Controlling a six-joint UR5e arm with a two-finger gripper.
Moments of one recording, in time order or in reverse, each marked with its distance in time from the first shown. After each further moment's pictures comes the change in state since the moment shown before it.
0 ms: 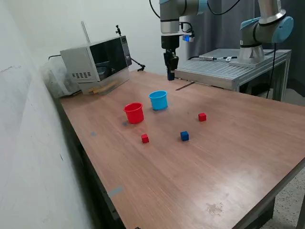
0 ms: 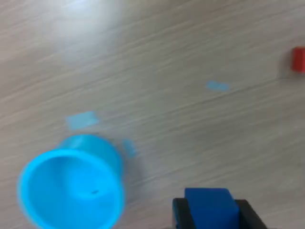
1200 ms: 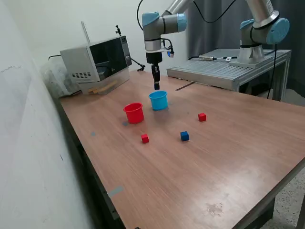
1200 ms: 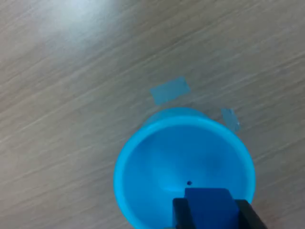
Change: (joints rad) arm -0.153 0.138 -0.026 -0.081 -0.002 -0.037
